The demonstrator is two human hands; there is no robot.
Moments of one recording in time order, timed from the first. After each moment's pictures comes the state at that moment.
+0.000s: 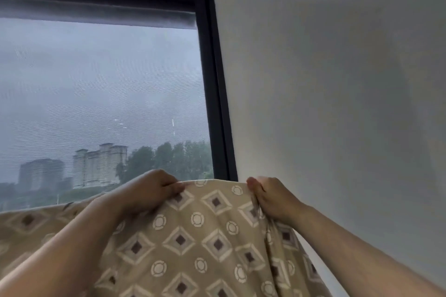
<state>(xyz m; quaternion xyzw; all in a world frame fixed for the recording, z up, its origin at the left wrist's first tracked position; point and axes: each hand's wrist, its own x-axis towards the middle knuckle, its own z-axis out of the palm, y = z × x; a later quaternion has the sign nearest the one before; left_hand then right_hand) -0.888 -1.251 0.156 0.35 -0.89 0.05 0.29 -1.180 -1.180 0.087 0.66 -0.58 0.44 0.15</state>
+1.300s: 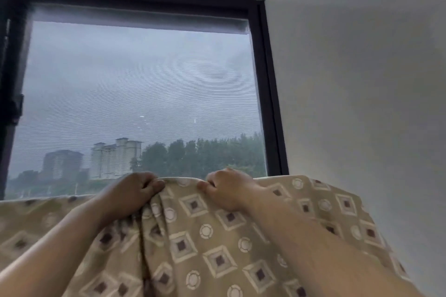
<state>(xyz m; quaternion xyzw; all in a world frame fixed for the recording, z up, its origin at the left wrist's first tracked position) -0.643 -1.305 0.145 0.38 -0.84 0.06 0.38 -0.891 -1.217 0.145 0.74 -0.59 0.22 0.23</state>
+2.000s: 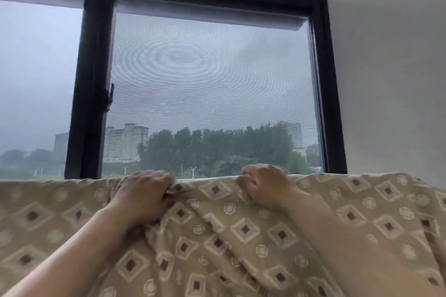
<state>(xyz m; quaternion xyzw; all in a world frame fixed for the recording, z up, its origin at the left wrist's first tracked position) -0.420 -1.309 0.122 0.39 -0.80 0.33 0.31 -0.703 -1.233 0.138 0.71 -0.60 0.28 0.24</state>
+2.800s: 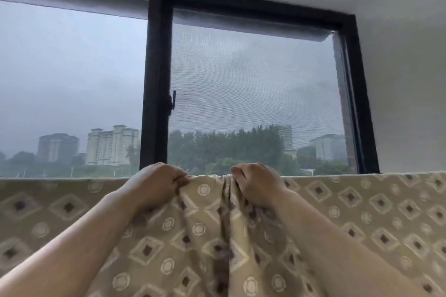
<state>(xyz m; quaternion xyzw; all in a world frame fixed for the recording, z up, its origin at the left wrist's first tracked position) -0.187 -1.343 0.150 0.36 -0.86 0.12 0.34 -0.431 -1.268 0.141 0.67 -0.63 0.32 0.22</state>
